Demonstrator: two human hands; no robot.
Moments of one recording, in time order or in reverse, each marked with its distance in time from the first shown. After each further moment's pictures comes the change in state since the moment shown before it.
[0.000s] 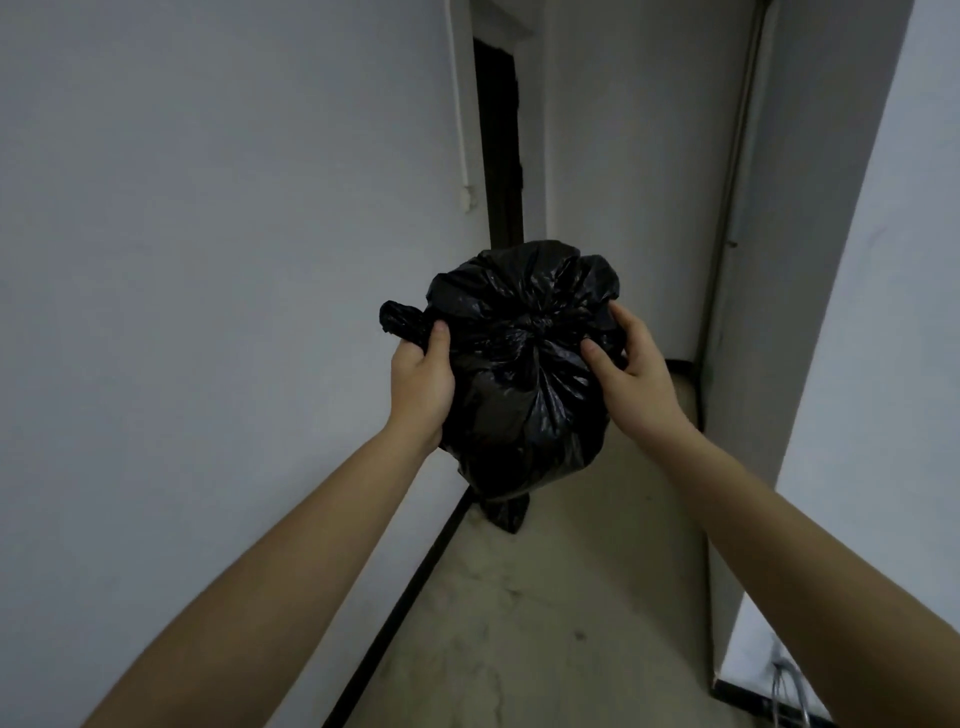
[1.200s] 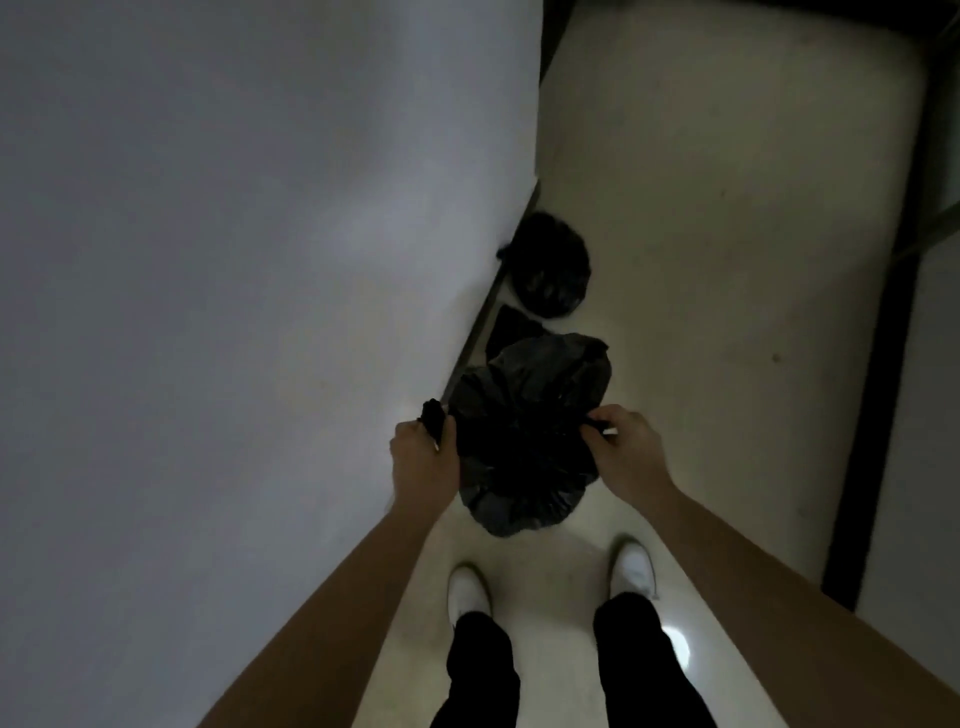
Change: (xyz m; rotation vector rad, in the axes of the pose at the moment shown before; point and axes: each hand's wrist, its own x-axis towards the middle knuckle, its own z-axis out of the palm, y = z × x) left_hand 0.580 -0.764 0.011 0.688 -0.002 -0.889; right_hand 0.411 0.842 0.256 -0.636 -0.449 0.927
